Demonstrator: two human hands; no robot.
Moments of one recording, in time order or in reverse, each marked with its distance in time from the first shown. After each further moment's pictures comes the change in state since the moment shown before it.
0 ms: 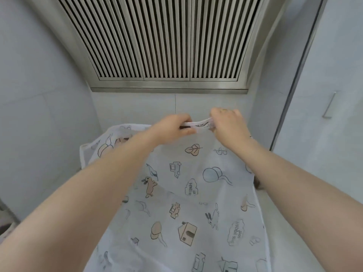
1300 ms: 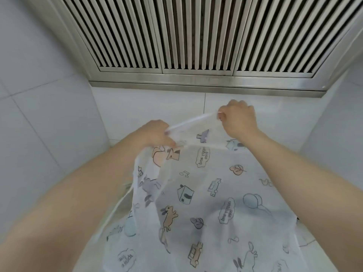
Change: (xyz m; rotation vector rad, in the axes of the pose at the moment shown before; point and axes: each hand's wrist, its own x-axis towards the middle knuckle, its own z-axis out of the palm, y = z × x) left_hand 0.137 -0.225 -0.008 0.120 -0.217 -0.394; right_hand 0.206 -0.015 0.154 0.128 -0.108 0.074
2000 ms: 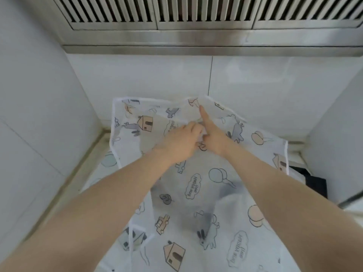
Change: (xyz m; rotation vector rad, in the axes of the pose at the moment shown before) left_hand 0.026 0.008 0.109 0.366 0.134 0.443; right_hand -0.034 -0.048 0.119 0.806 -0.467 0.110
